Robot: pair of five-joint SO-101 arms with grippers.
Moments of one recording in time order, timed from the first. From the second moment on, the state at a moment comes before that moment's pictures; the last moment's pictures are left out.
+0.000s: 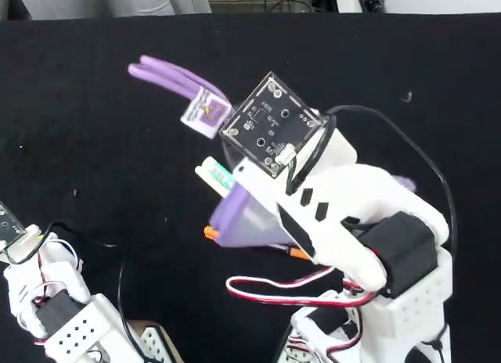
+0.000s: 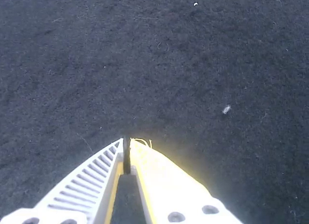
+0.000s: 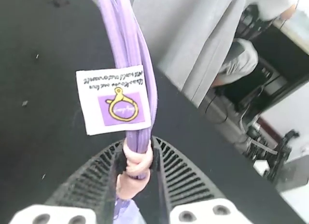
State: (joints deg) left arm -49.1 -104.0 96.0 54.7 0.0; right arm -31.6 -40.3 -5.3 79.8 26.5
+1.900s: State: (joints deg) left arm -49.1 -104.0 96.0 54.7 0.0; right arm -18.0 15.0 -59.1 53.0 26.9
